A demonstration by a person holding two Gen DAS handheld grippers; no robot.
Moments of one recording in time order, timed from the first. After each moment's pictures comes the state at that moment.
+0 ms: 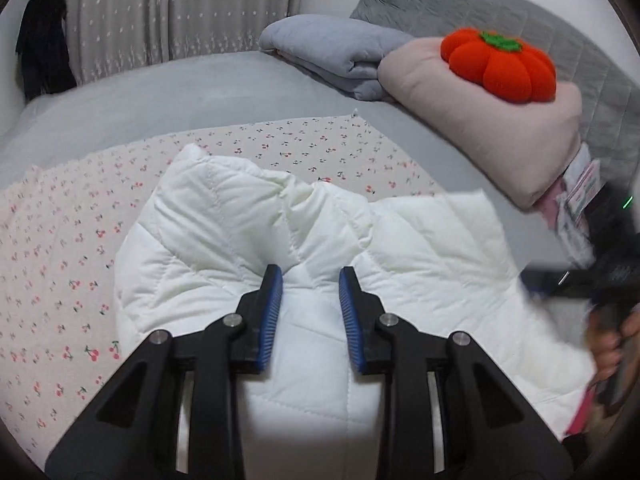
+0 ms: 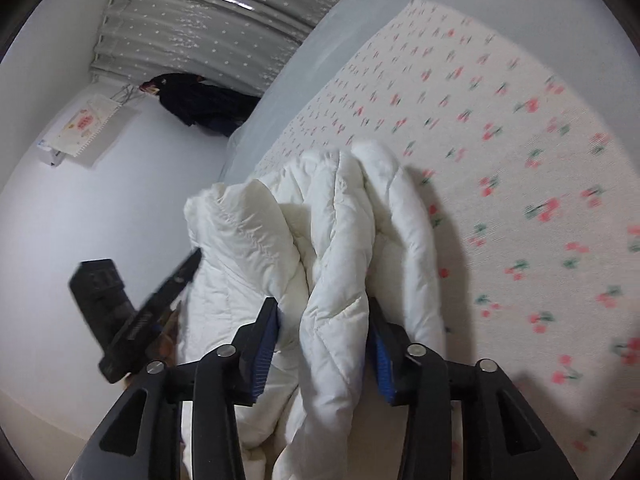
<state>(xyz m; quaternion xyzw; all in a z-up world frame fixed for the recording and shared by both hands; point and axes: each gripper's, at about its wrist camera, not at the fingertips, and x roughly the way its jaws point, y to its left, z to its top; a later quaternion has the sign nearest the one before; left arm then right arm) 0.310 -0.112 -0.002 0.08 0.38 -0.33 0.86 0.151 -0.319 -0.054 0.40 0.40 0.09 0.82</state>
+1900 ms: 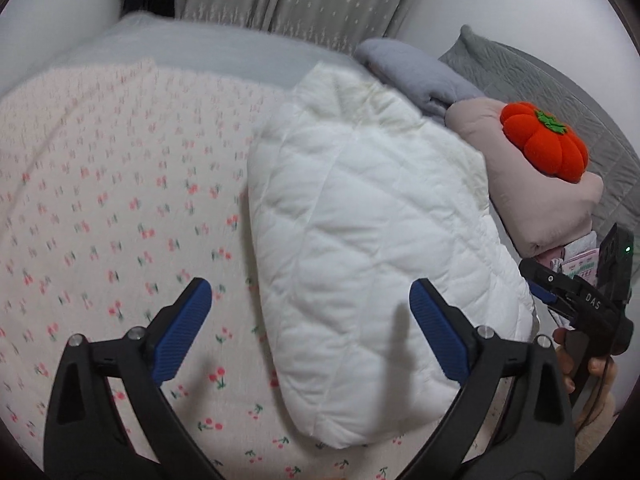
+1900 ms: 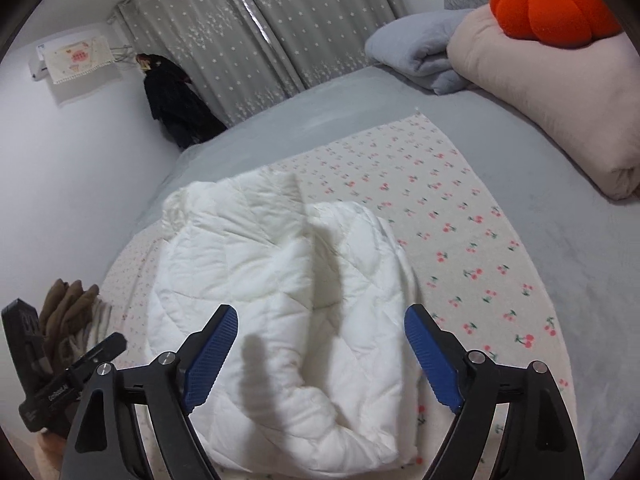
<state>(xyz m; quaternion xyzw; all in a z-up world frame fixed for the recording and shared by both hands) 0.252 0.030 -0.016 -0.11 0.44 -0.23 0.86 0.102 -0.229 -0.004 0.21 0.38 -0.05 0.90</state>
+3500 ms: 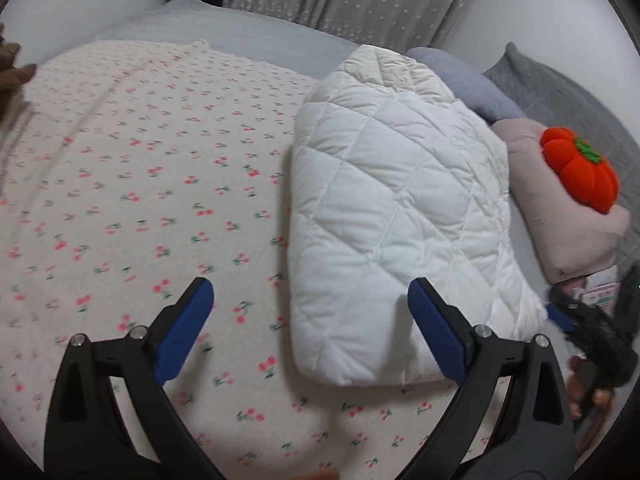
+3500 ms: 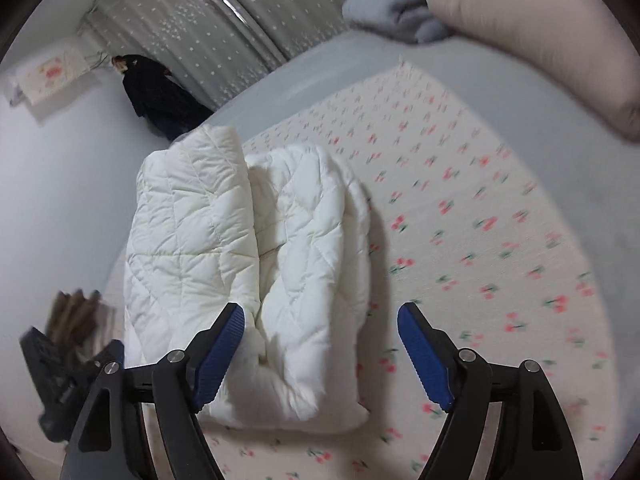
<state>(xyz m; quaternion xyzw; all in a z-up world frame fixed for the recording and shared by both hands) 0.248 0.050 -0.029 -0.11 0.44 -0.13 0.88 0.095 -0.232 -0.030 0.23 0.39 -0.05 0.89</state>
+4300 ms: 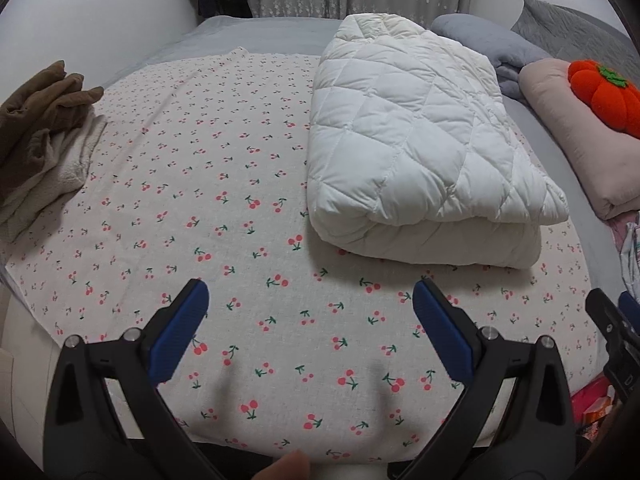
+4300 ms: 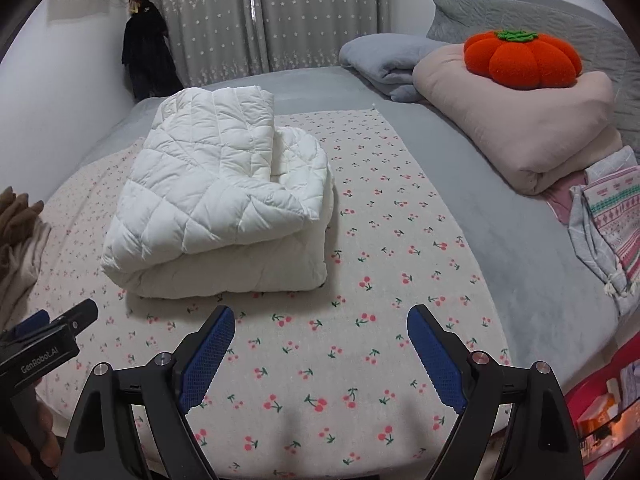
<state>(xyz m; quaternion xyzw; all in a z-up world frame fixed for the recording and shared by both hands) 0.136 0.023 -0.021 0.01 0.45 -0.04 0.89 -0.006 -0.139 -0.011 0.05 0.40 -0.16 0.90</state>
